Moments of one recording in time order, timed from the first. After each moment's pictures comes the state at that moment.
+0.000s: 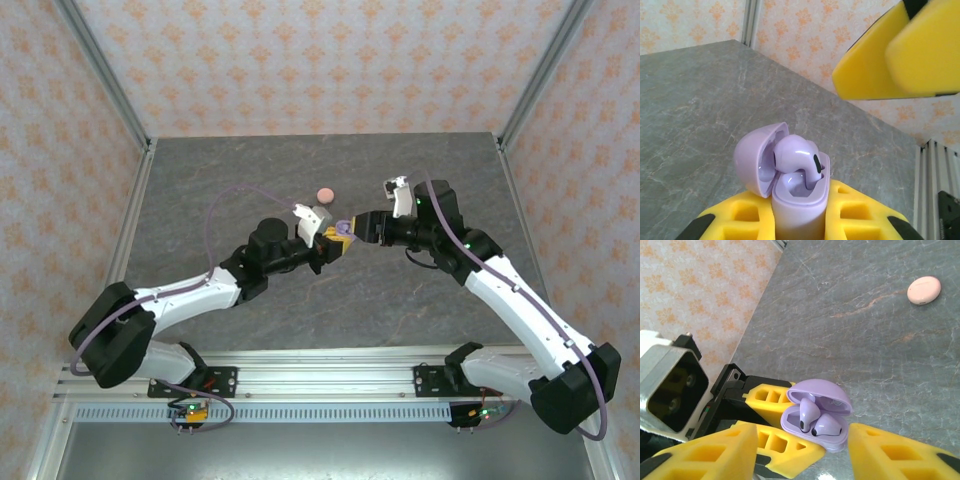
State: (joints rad) left arm -0.71 1.37 0.70 0.45 0.29 -0.22; right arm 0.50 1.09 1.02 -0.47 -0.43 0.52
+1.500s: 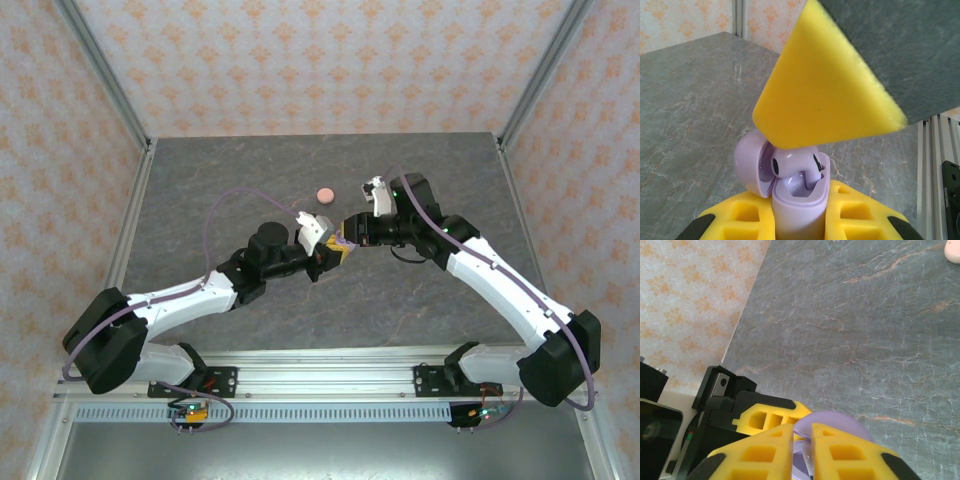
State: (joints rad) left arm -0.73 1.33 0.69 0.37 0.31 -0.12; right arm 0.56 1.24 1.10 -0.52 -0.49 0.51
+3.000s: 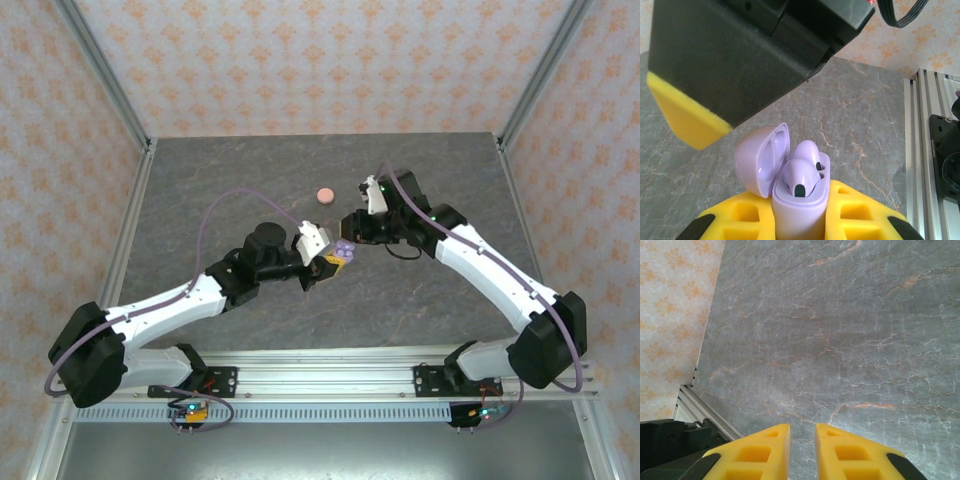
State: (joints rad) left arm -0.75 1.23 0.73 0.14 0.37 0.07; right arm 0.57 1.35 1.18 -0.63 -0.42 0.55
